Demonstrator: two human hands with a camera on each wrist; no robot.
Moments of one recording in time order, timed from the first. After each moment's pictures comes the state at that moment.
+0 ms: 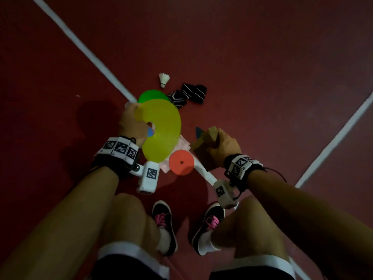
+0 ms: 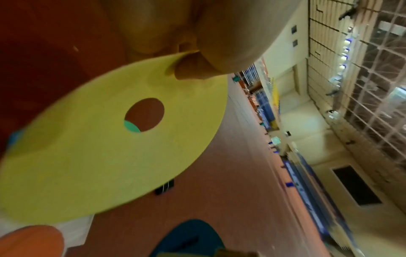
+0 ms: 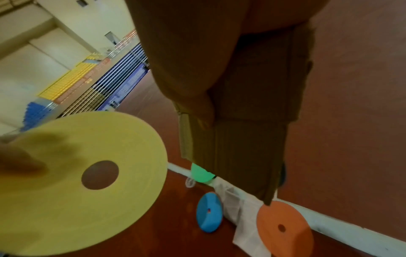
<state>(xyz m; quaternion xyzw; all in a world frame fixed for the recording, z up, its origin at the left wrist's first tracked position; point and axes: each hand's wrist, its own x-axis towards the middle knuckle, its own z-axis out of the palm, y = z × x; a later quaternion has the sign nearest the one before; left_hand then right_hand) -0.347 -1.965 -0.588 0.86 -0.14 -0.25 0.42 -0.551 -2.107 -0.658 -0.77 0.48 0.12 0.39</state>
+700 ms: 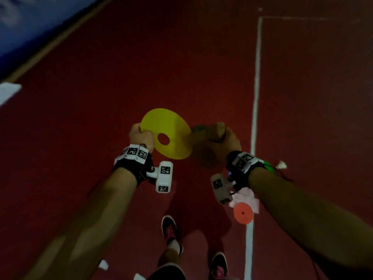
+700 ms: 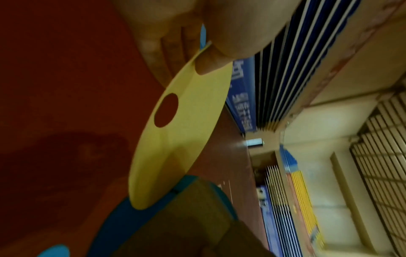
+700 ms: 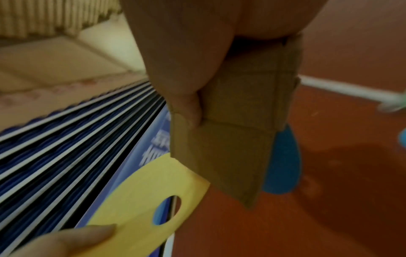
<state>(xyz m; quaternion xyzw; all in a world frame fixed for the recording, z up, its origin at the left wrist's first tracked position) -0.489 -1.534 -0.190 0.73 0.38 0.13 0.56 -0.455 -1.773 -0.215 -0.87 0.06 0.14 0.47</state>
